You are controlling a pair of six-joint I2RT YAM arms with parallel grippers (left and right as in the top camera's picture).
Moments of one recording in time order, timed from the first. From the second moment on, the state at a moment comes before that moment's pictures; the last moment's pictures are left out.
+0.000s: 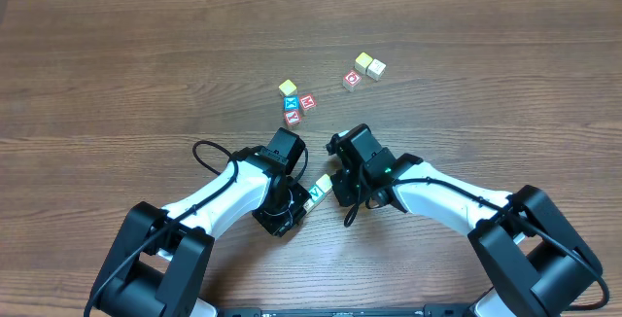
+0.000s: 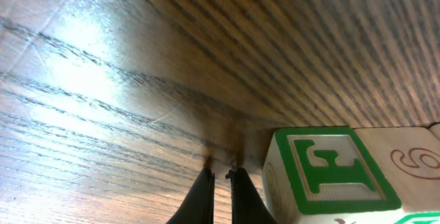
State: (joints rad) left arm -0.50 1.67 0.84 -0.74 0.29 -1.28; right arm 0.65 1.75 0.86 -0.28 -0.16 0.23
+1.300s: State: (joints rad) left arm -0.50 1.67 0.84 -0.74 0.26 -1.25; right arm 0.57 1.78 0.87 -0.15 -0.35 0.08
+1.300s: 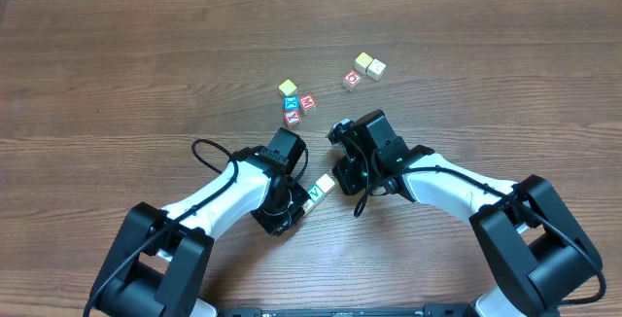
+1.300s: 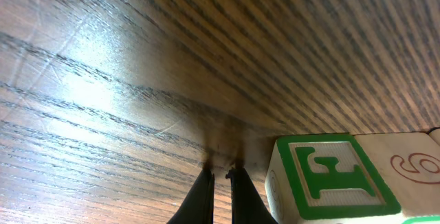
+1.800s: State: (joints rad) left arm -0.50 1.67 0.84 -0.74 0.26 -1.25; right arm 0.60 1.78 0.87 -0.16 -0.40 0.08
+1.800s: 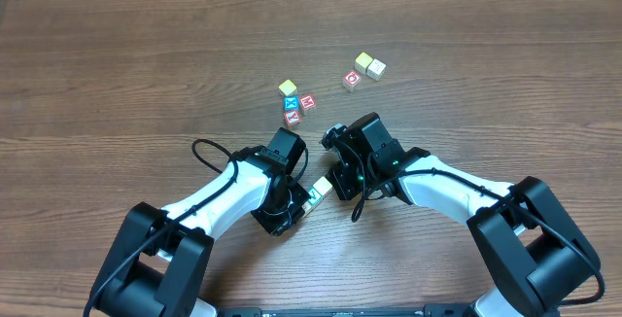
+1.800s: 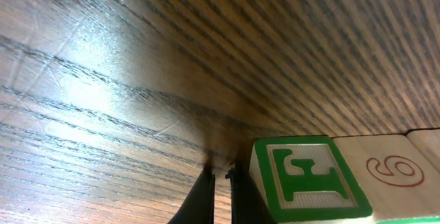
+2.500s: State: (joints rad) left arm -0.52 1.67 0.84 -0.71 0.25 -1.25; right arm 0.60 1.78 0.87 -0.16 -0.38 0.08
